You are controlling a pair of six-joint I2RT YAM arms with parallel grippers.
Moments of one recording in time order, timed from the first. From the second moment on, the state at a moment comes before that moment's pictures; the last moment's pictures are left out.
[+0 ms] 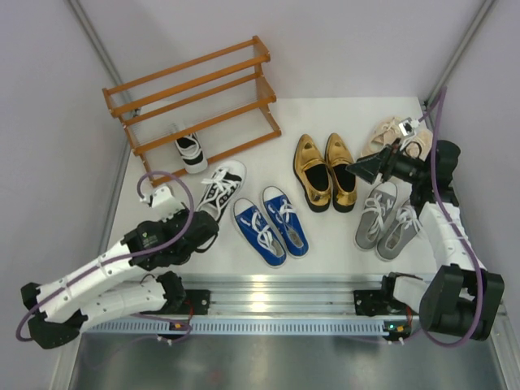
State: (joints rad) left arm -1.06 0.77 0.88 -1.20 -0.86 -1.40; right arm -0.18 1.13 0.75 0.17 -1.13 0.40
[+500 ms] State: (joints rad) left arm -0.58 0.79 0.85 -1.05 -0.60 -1.20; right arm -0.19 1.11 0.75 0.17 -1.13 0.40
